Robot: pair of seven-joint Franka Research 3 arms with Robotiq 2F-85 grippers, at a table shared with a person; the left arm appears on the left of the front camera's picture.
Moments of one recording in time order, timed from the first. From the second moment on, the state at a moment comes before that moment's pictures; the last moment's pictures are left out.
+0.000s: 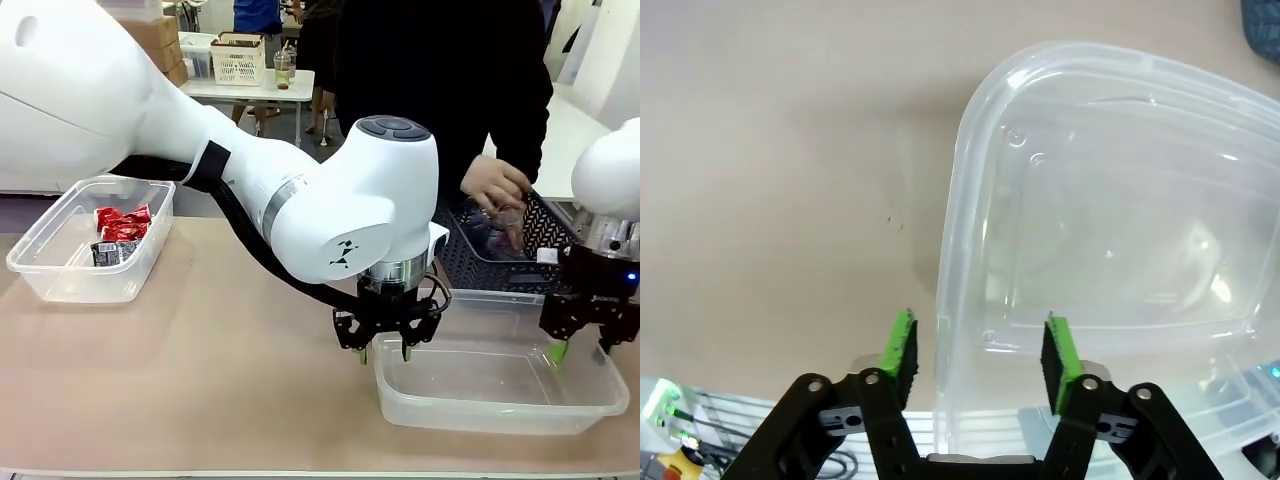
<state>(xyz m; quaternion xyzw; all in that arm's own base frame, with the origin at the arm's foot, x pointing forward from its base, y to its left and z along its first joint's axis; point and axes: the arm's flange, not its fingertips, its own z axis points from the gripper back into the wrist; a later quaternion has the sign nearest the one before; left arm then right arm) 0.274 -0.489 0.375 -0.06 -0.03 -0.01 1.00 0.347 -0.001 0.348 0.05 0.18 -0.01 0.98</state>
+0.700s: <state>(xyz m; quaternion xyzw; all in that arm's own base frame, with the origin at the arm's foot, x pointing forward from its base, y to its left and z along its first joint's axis) 0.279 -0.484 0.376 -0.06 -0.02 -0.01 1.00 0.346 -0.004 0.346 0.02 0.18 0.00 0.98</state>
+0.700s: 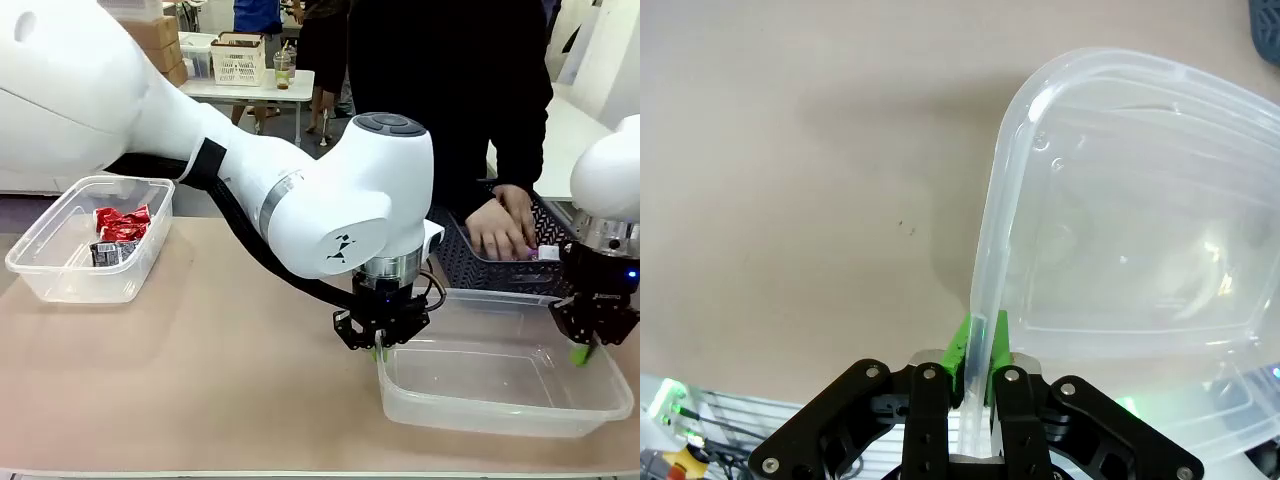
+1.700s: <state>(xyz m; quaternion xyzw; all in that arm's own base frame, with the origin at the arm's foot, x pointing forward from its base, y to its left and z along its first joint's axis) 0.211 -0.376 0.528 -0.08 -0.06 -0.04 0.99 0.323 0.113 0.515 -0.02 0.17 0.05 0.98</state>
